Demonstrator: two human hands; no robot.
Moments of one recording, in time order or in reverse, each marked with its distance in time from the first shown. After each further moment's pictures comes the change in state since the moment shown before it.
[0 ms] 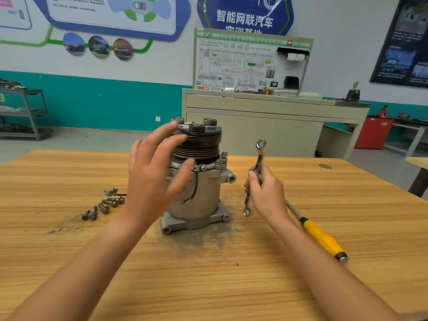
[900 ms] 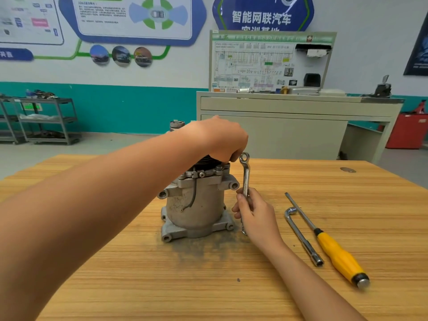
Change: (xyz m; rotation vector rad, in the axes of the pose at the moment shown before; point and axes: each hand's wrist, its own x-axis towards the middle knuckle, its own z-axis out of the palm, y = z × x) left_hand 0.119 0.025 0.080 0.546 -1.208 0.295; right_hand -0.021 0.020 0.029 0.232 -0.197 0.005
